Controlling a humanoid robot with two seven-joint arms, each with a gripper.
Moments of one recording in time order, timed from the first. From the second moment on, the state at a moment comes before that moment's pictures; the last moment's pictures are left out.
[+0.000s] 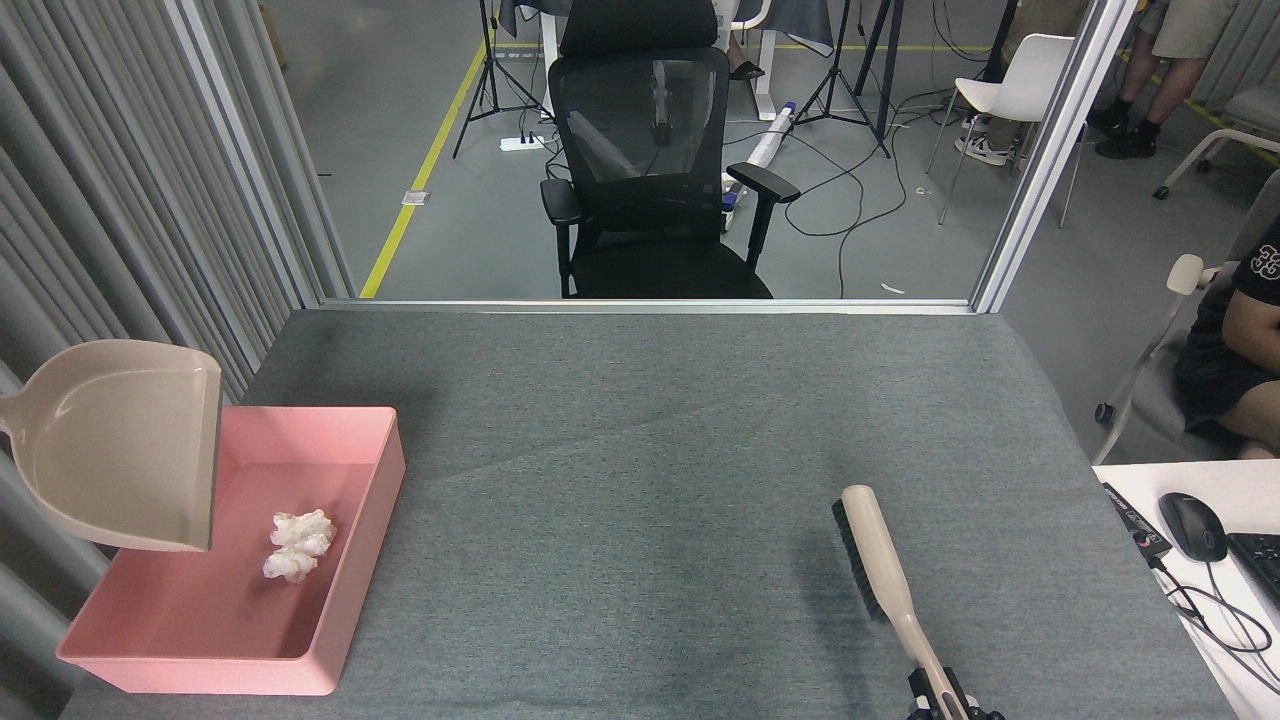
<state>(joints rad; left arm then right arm) -0.43 0.71 0.39 -0.84 -0.30 -0.52 -0.37 0.28 0.06 -0.24 -1.49 1.38 -0.44 -0.22</state>
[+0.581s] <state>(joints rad) -0.16 0.25 0.23 -1.49 -0.06 -0.13 -0.35 0.28 0.08 -0.24 -1.49 1.38 -0.43 -0.22</state>
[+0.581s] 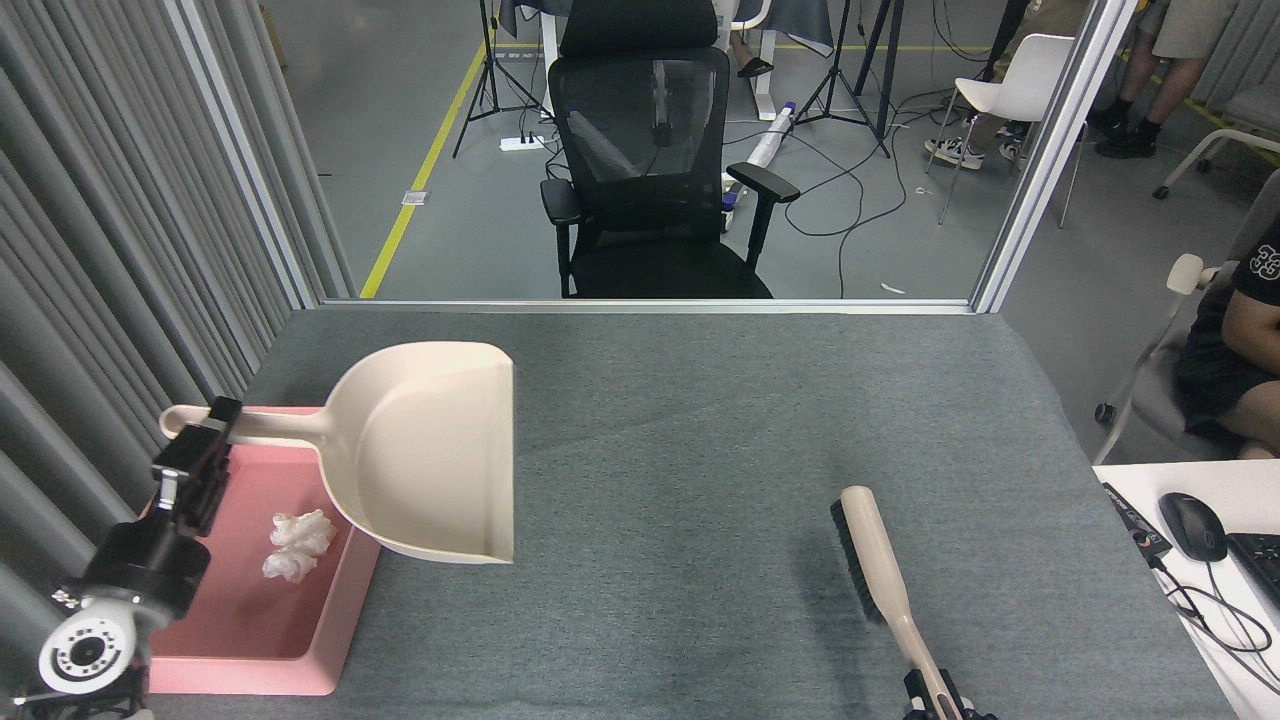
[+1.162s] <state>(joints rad) -0.12 -0.10 0.08 -1.31 -0.54 -0.31 -0.25 0.29 0.08 -0.24 -1.50 1.38 -0.44 -0.22</state>
